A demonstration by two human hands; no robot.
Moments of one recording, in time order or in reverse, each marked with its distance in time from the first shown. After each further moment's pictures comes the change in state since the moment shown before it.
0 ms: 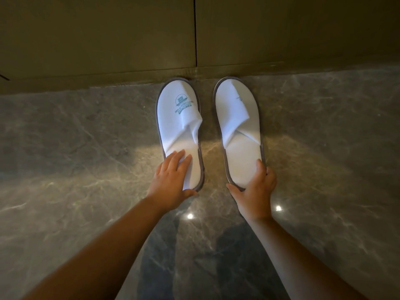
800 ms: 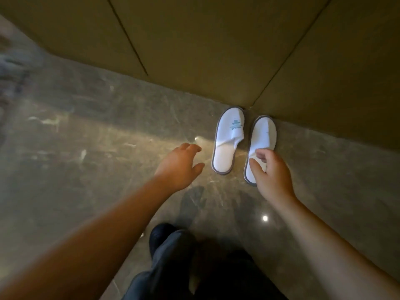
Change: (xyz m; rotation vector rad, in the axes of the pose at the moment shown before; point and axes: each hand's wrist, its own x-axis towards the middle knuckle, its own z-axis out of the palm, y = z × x) left_hand -0.200 0.038 -0.242 -0.432 0.146 -0.335; right_hand -0.094 -0.230 -0.209 0.014 -0.407 -0.317
